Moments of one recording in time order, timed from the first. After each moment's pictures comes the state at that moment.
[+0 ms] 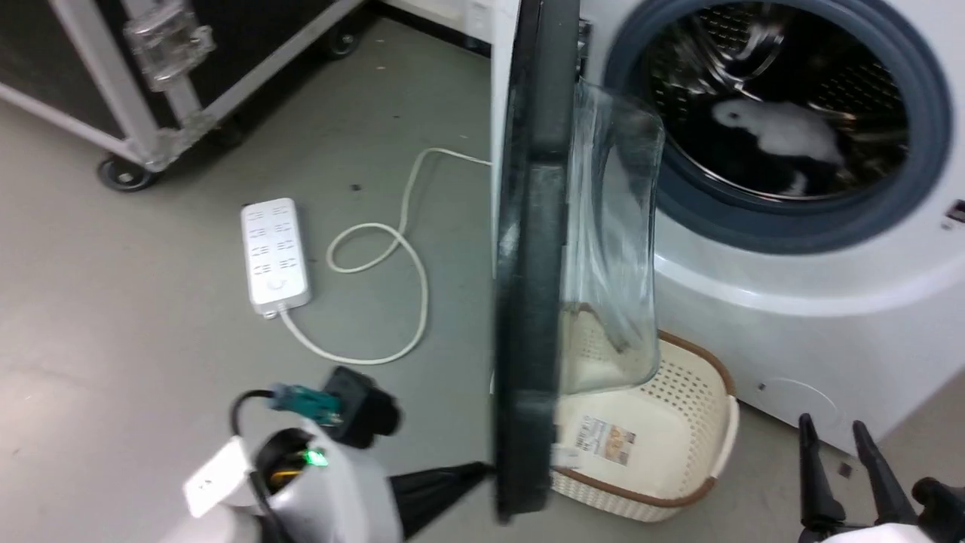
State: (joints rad) left arm -0.24 0.61 -0.63 -0.30 -1.00 -0.12 0.56; right arm 0.06 -0.05 -0.13 0.18 0.27 0.13 -0.25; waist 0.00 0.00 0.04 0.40
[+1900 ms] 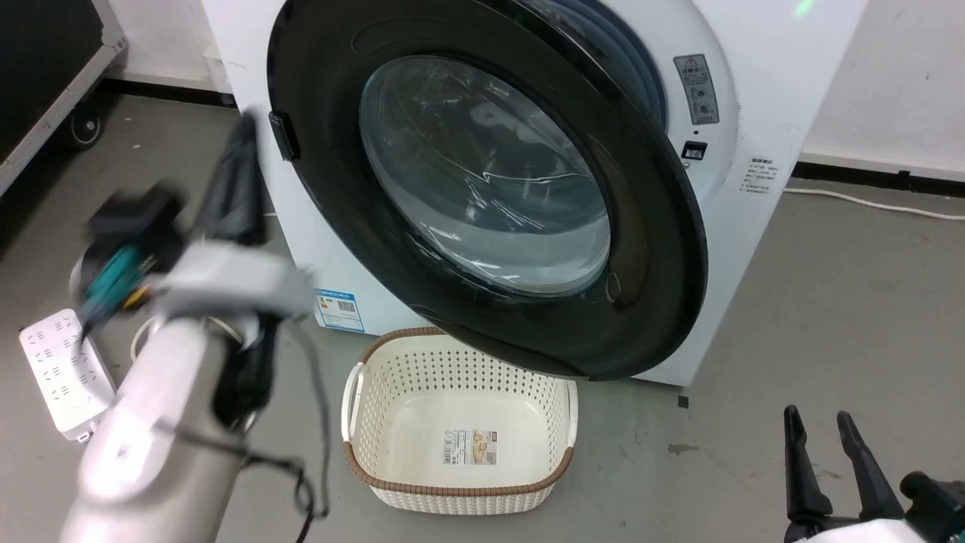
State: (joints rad) left arm -0.60 0.33 -0.33 0.25 -0.56 0.14 -0.26; right arm 0.05 -0.05 -0.09 0.17 0.30 0.13 -0.26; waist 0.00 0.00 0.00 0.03
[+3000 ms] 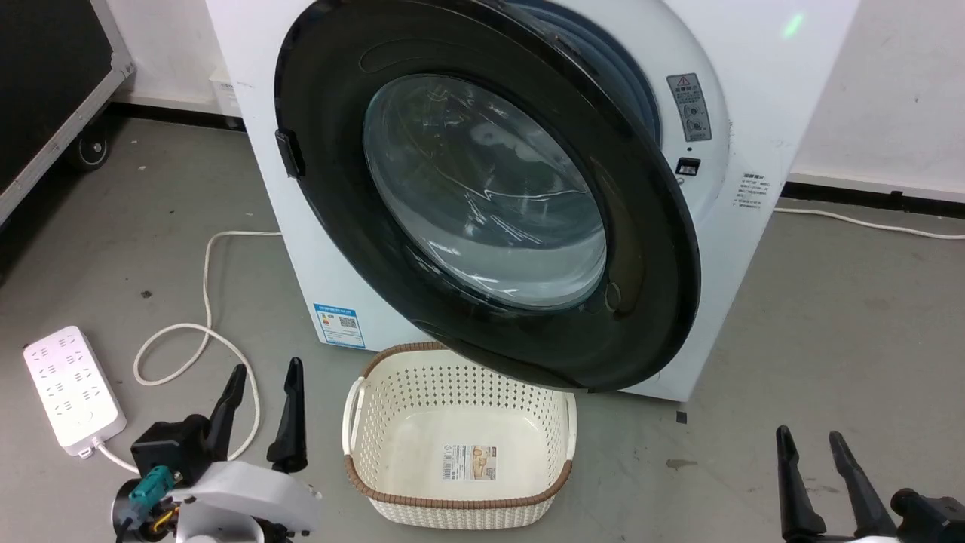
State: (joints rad) left arm -0.11 0.28 -0.22 0.20 -0.53 0.09 -0.25; right arm 0.09 -0.05 -0.08 0.18 0.30 0.13 -0.26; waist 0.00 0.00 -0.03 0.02
